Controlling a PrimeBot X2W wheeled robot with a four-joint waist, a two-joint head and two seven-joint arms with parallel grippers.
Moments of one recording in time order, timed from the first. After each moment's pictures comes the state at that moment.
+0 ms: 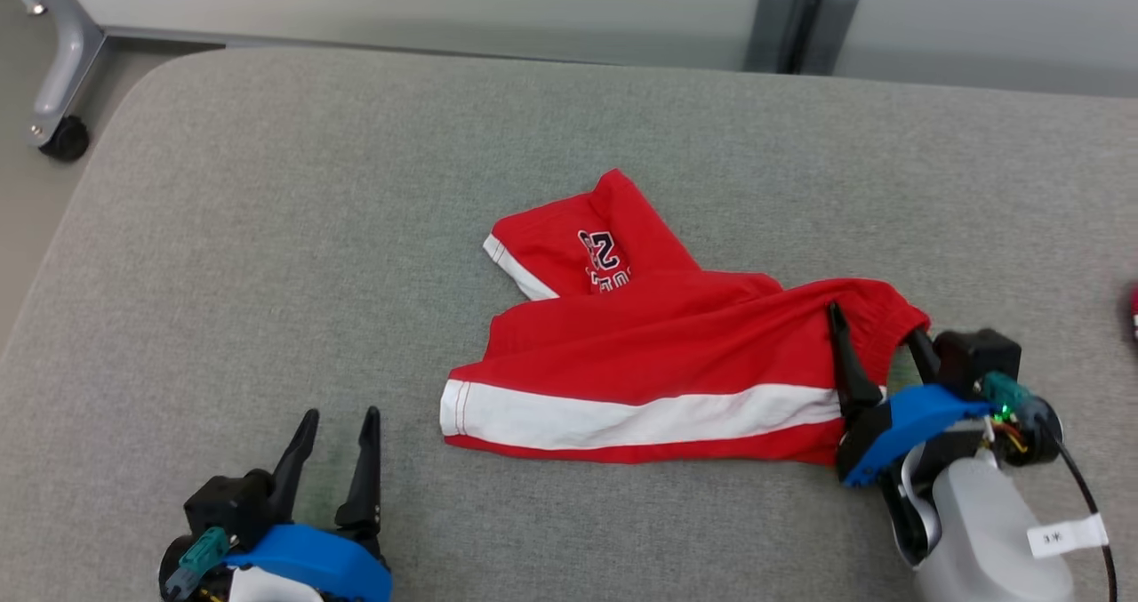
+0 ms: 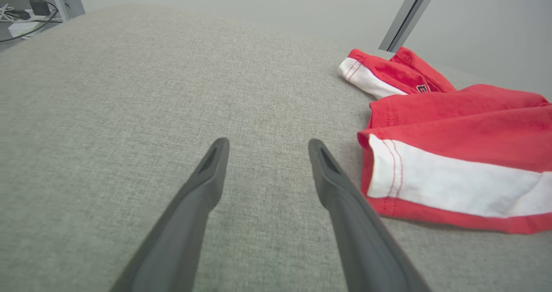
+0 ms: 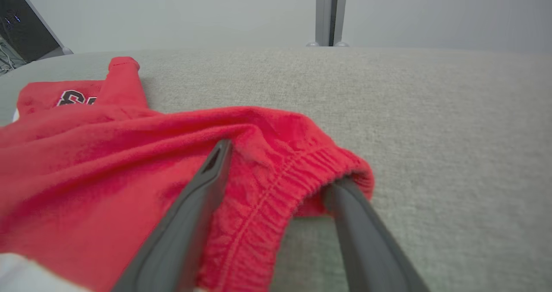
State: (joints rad) left arm -0.13 0.16 -0.22 0.47 -0.42 -0.13 -0.26; right arm -0.48 -0.05 -0.05 0.78 0.06 0.13 -0.26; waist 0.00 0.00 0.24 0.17
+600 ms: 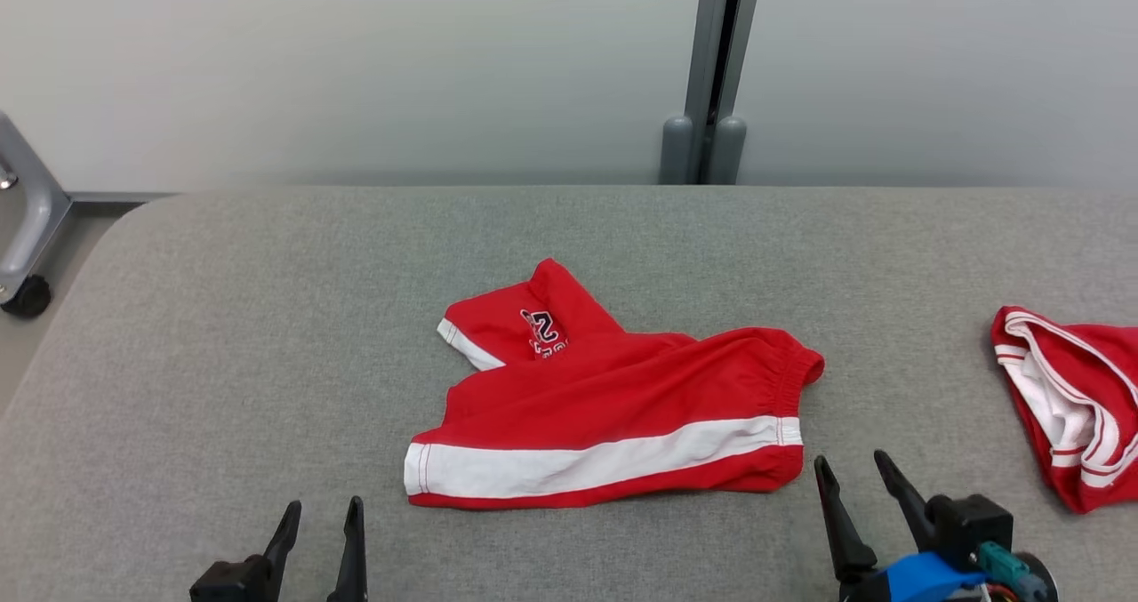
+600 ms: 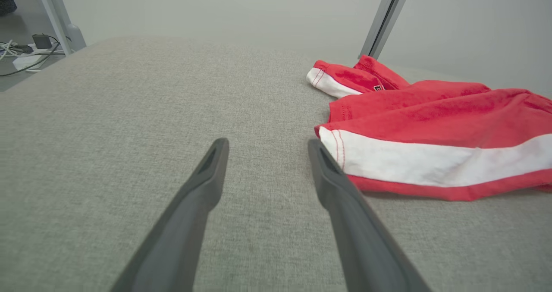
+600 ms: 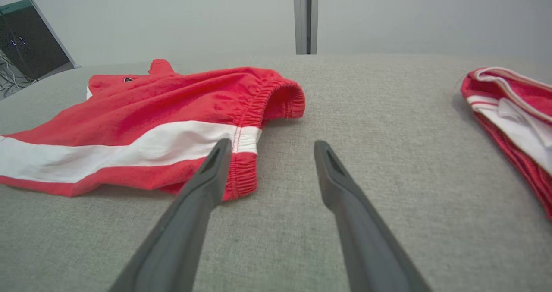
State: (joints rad) left arm 0.01 0.12 -0.11 0.48 -0.29 -0.13 -0.26; right arm -0.10 -0.05 0.04 0.51 0.12 0.13 -0.26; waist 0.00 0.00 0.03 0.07
